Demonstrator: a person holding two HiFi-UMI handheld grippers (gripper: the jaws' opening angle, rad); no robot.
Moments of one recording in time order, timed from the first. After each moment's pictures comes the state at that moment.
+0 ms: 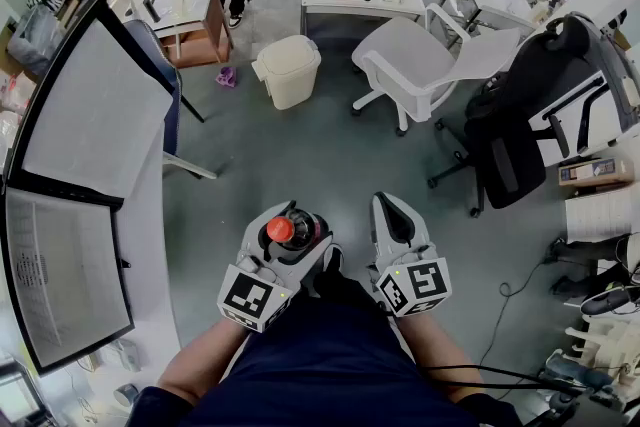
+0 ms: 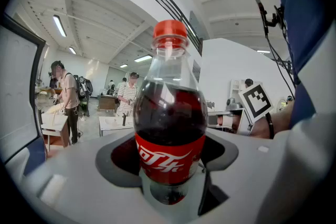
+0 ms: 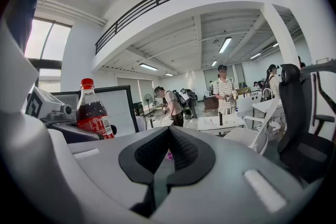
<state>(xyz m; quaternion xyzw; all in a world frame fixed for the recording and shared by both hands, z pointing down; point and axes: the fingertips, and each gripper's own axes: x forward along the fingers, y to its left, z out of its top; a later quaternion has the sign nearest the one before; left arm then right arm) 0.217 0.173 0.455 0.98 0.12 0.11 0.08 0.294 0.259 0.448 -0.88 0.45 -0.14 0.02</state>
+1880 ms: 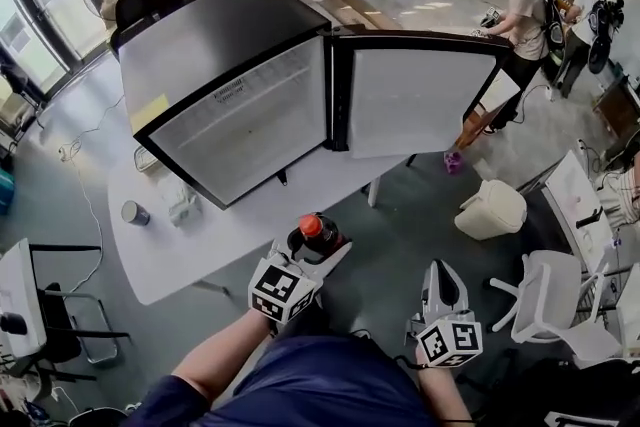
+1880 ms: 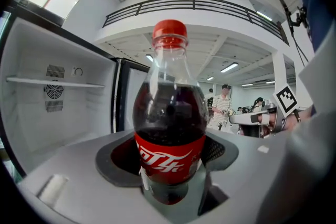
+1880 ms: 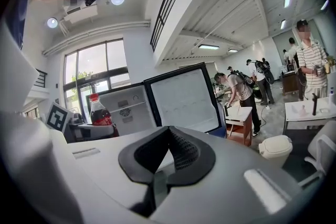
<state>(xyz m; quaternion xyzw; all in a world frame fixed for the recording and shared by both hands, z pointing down) -0.055 -0.057 0.475 0.91 -0.38 0.08 0.11 0.142 0.019 0.469 -0.63 0.75 -0.18 0.02</state>
